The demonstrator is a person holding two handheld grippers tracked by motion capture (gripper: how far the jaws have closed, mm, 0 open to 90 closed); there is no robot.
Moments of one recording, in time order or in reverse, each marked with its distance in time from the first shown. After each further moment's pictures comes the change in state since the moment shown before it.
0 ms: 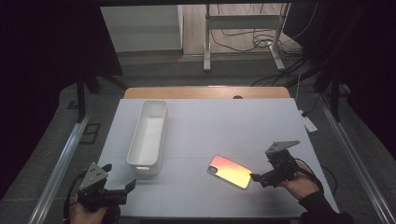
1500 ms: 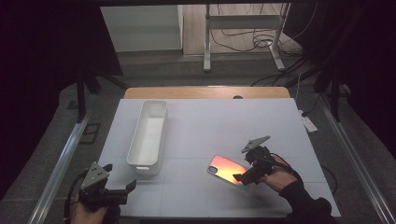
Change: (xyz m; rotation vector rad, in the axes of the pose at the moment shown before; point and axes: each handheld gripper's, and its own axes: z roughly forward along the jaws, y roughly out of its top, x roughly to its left) left arm 0.000 0.001 0.002 0.016 -0.003 0.006; right arm 0.022 0.033 0.045 0.109 0.047 -0.106
